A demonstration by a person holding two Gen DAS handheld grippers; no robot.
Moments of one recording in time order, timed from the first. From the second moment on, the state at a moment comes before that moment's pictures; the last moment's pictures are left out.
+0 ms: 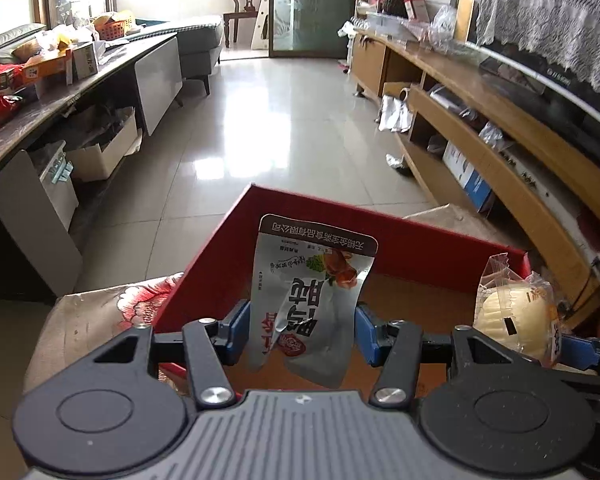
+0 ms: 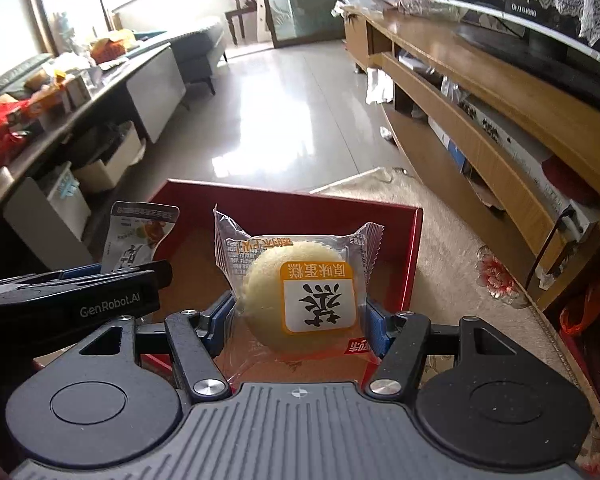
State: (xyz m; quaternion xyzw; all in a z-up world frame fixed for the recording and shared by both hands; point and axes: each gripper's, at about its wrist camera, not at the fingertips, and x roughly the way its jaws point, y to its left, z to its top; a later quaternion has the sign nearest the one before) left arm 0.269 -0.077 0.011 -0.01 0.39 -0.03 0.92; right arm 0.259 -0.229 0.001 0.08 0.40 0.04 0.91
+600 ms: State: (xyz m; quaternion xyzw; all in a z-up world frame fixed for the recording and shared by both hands) left arm 0.279 -0.074 -0.029 0.02 0.44 -0.01 0.90; right arm 0.276 -0.213 -0.034 0.05 0.45 0.04 0.89
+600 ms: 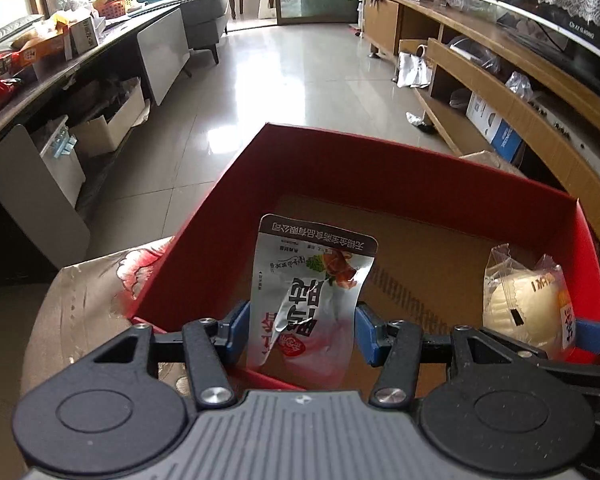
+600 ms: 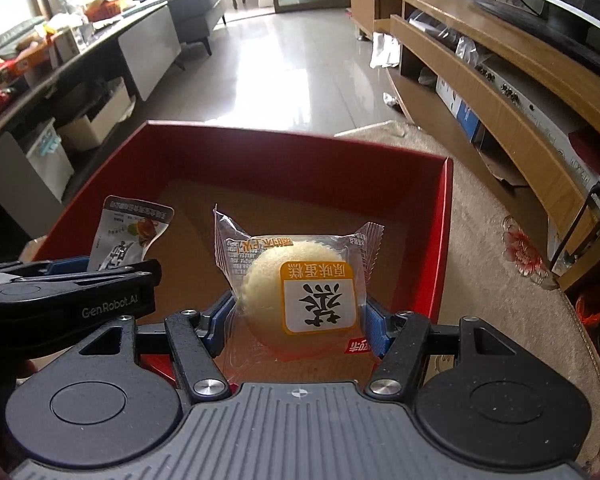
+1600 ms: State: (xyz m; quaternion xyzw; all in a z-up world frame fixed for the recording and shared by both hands) left arm 0.246 -0.060 -0.029 0.03 0.47 0.01 0.88; right arm 0.265 -0.186 -0.037 -0.02 0.47 0.02 0.88
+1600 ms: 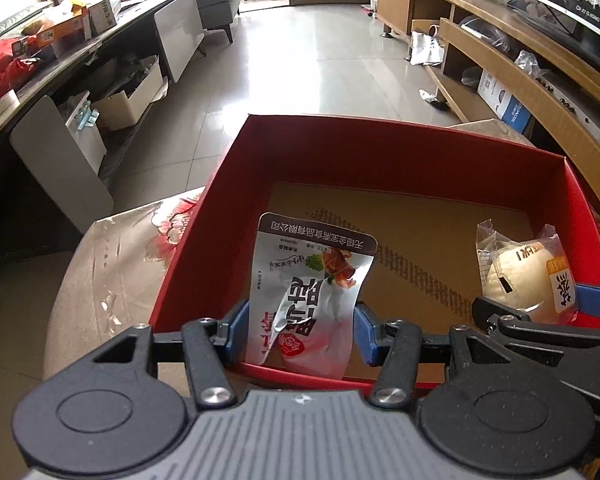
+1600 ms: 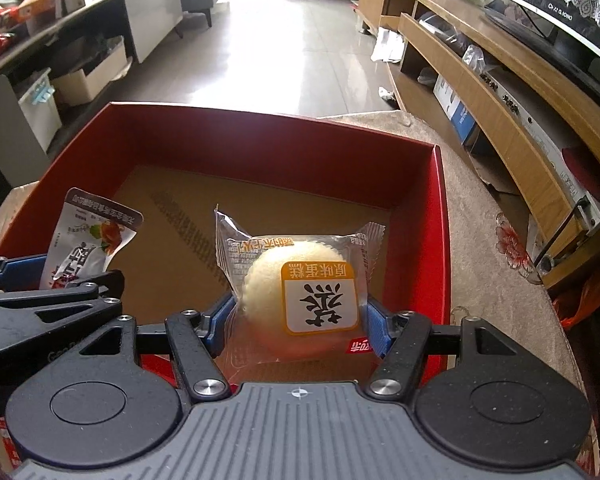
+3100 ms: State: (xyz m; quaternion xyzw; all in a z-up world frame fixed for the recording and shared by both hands) left arm 0.163 -0.009 0.011 -0.02 0.47 -0.03 0.88; right arm 0.182 -0.177 0.001 -0.01 0.43 0.00 0.90
